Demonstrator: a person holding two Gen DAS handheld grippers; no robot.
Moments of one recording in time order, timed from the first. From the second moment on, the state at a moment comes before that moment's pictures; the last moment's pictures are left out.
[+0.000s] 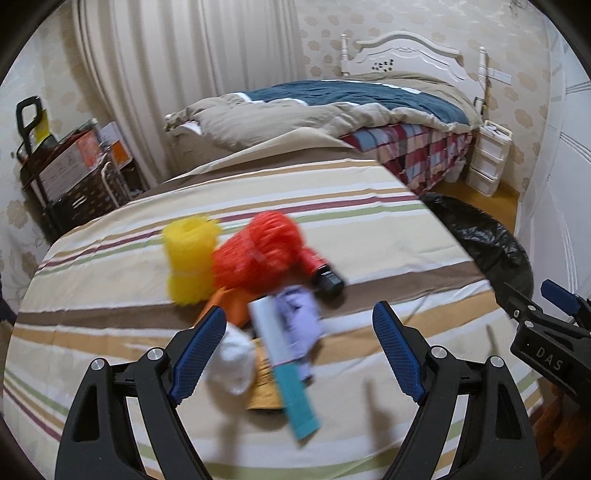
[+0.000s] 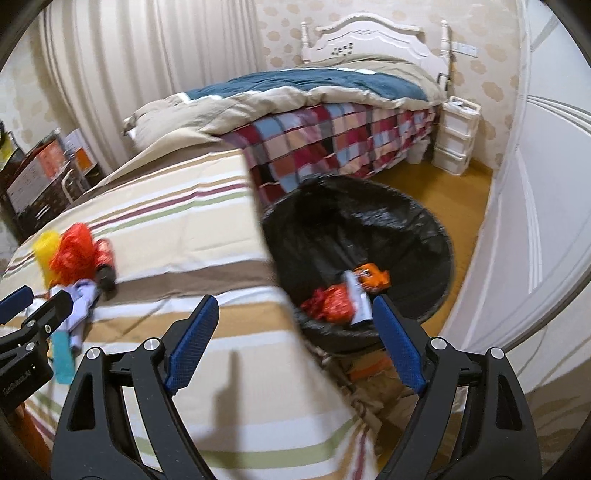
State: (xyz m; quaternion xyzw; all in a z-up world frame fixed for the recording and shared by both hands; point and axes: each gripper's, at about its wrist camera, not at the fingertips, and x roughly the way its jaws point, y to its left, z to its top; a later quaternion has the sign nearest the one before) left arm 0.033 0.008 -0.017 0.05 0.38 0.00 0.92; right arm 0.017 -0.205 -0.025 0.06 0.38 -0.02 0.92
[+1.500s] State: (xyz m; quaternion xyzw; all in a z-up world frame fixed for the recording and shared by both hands) left arm 0.014 0.105 -0.049 -0.04 0.43 0.01 0.90; right arm 0.016 -0.135 -0.032 0.01 0.39 0.03 0.92
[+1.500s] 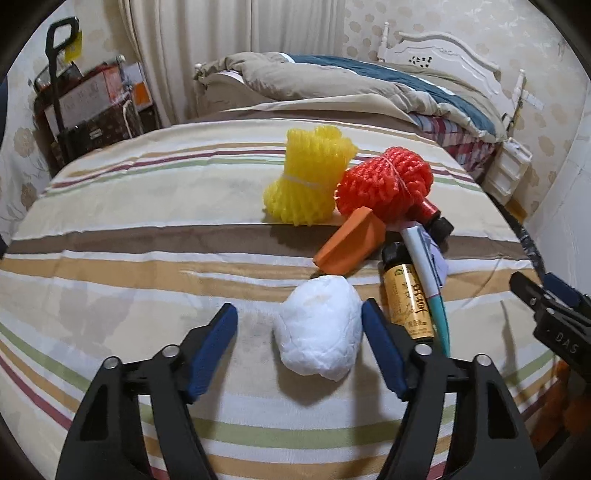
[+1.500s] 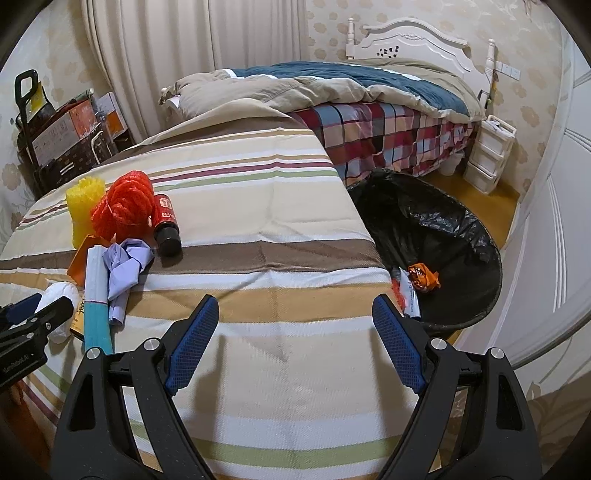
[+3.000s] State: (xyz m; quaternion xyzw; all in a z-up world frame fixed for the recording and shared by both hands) left arm -0.010 0.174 -0.047 -0.06 0.41 0.04 0.91; right arm -0.012 -0.019 -0.034 -0.06 0.42 0.18 0.89
